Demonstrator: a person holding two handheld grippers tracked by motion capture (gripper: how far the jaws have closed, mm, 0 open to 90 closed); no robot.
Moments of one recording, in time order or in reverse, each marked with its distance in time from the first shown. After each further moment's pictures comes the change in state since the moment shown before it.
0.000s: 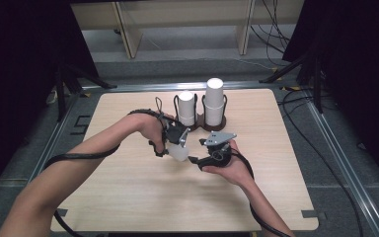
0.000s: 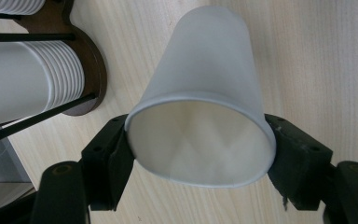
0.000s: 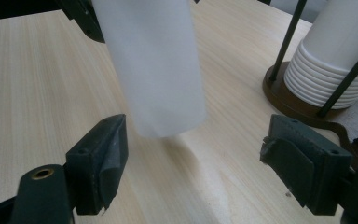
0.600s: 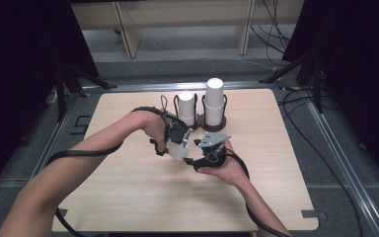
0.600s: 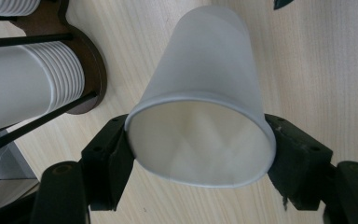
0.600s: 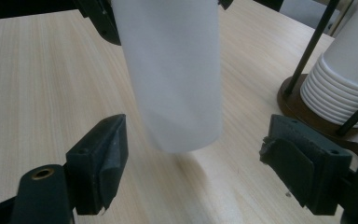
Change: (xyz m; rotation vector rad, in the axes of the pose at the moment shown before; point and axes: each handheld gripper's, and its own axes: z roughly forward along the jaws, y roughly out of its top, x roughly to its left) left arm 0.004 0.008 -0.004 0.050 -0.021 0.041; right arm 0.008 0.006 0.010 -0.007 0.022 -0.047
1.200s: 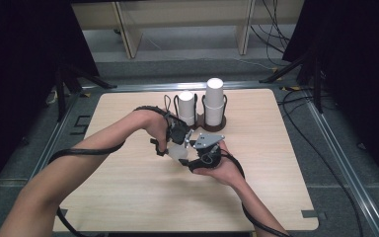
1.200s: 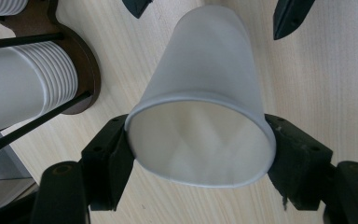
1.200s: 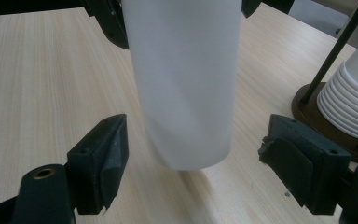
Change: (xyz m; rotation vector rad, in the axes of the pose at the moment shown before) left arm 0.002 0.004 -0.001 0.024 -0.019 0.019; right arm 0.006 0.003 0.012 0.003 0.018 -0.029
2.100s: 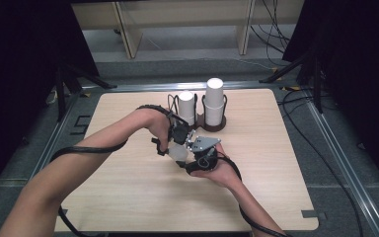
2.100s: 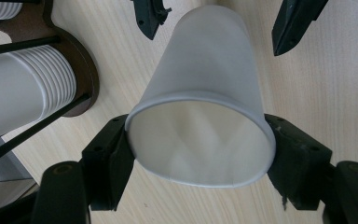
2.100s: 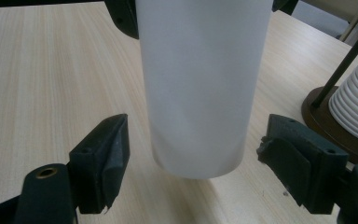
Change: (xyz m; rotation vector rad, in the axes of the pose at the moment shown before) left arm 0.003 0.005 -0.001 0.024 -0.016 0.025; right arm 0.007 -0.004 0.011 -0.015 -0.010 -0.027
